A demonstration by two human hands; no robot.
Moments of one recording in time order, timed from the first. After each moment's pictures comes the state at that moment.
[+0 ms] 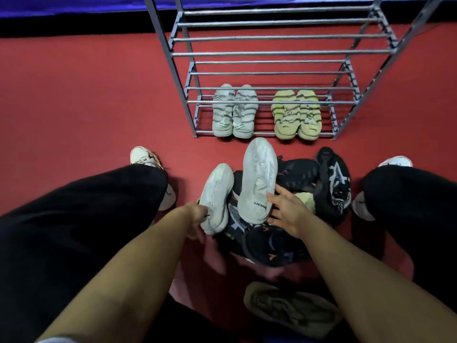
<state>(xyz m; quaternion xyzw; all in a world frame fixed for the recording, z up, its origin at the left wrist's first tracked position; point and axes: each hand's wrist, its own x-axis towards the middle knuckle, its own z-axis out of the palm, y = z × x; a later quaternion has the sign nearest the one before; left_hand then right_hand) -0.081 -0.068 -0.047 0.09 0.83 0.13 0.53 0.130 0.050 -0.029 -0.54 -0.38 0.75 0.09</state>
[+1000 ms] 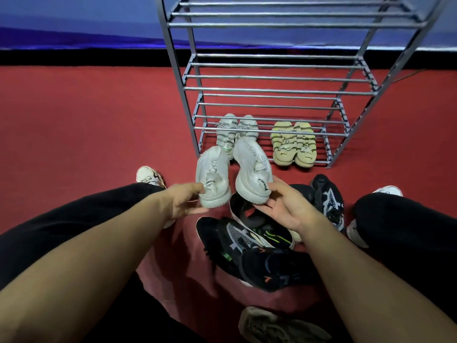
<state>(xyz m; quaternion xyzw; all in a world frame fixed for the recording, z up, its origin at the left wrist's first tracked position) -0.119 -0.046 0.041 0.02 0.69 0.45 0.56 0.109 0.083 0.030 -0.37 -0.28 0.87 0.18</state>
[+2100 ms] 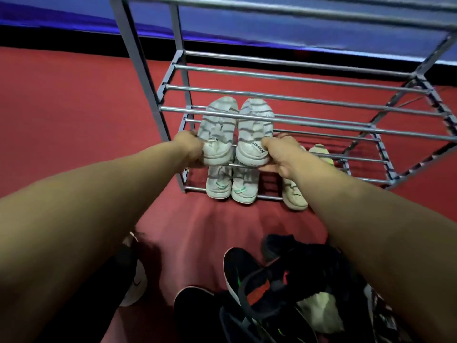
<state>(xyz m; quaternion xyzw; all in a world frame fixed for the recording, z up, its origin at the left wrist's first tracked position) -0.258 0.199 0.038 0.16 0.76 0.46 0.42 -0.100 0.319 0.023 -0.55 -0.50 0.64 0.18</state>
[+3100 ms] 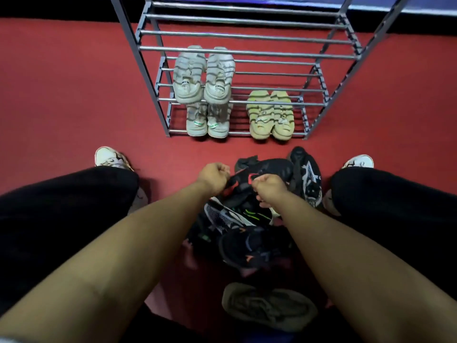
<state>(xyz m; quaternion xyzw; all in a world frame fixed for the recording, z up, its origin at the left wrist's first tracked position) -0.039 0.044 -0.029 0.32 0.77 0.33 0.44 0.116 0.107 -0.040 -0.63 -0.57 0.53 0.04</state>
